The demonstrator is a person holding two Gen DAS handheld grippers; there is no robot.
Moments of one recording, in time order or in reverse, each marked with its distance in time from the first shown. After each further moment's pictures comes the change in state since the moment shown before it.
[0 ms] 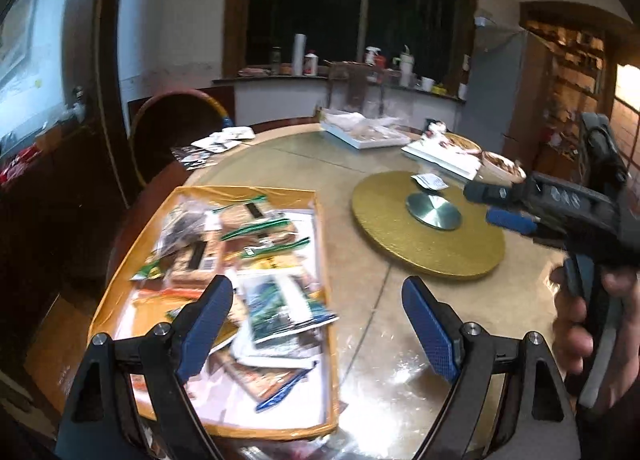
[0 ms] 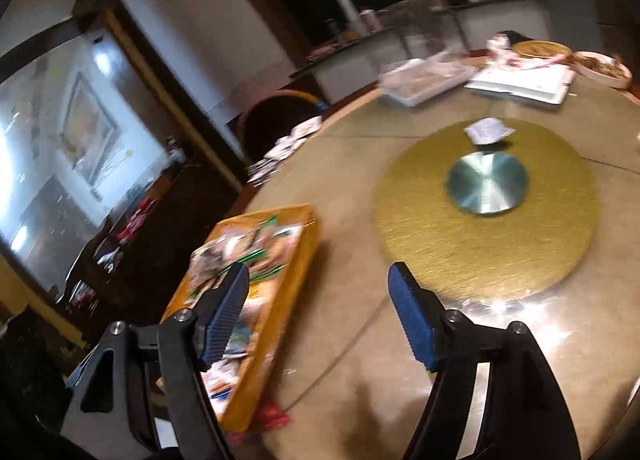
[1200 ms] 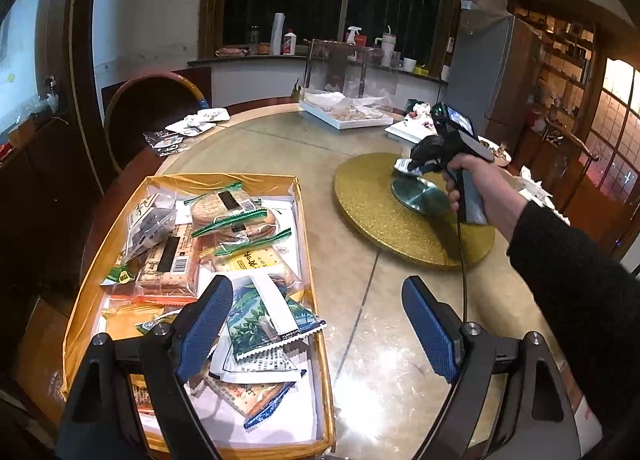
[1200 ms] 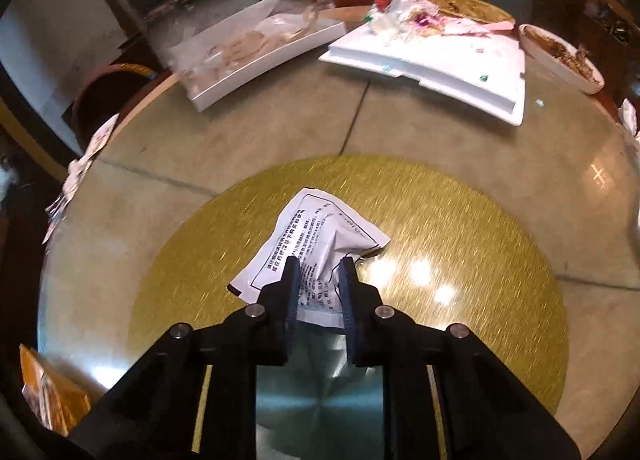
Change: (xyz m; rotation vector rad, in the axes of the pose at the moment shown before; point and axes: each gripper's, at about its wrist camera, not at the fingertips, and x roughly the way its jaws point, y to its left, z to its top) left arm 0.020 0.007 0.006 -0.005 0.075 -0.082; right arm 0.200 -0.151 0.140 0.102 0.223 -0.439
